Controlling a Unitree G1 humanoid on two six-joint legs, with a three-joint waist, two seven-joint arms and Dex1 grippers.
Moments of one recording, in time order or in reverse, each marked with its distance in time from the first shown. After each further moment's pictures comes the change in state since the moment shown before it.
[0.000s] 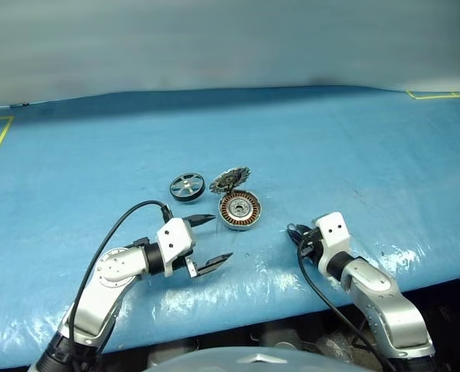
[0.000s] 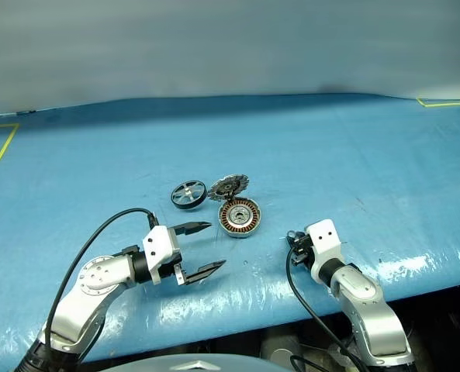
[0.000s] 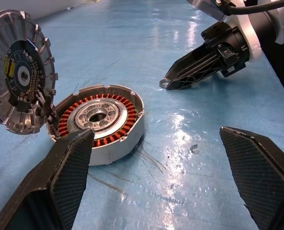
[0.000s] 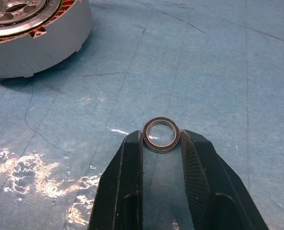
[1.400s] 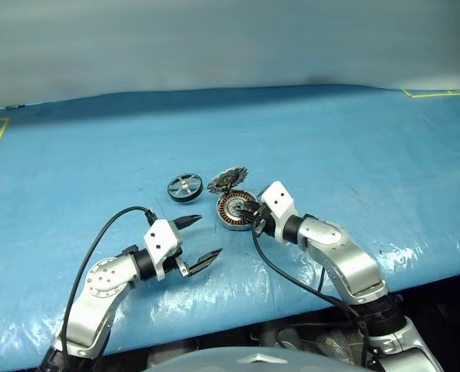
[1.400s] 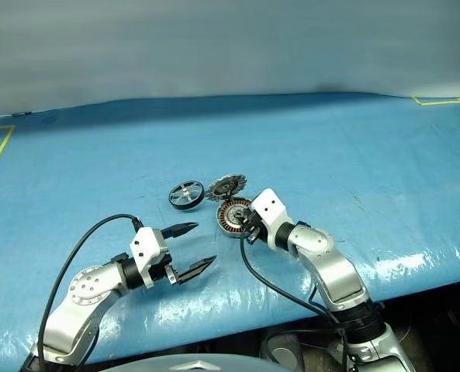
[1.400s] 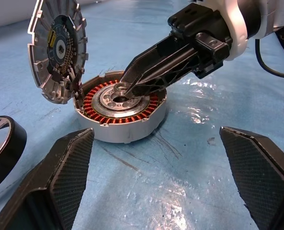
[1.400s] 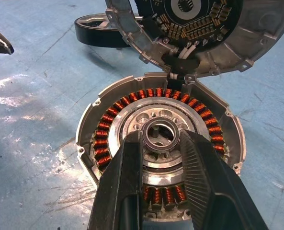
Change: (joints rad) left arm 0.087 -0.024 0.069 0.009 -0.036 -0.015 0.053; right arm -0.386 0.018 0.266 0.088 -0.035 0.071 0.146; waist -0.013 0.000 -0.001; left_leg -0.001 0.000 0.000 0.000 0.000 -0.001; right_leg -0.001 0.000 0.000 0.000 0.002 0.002
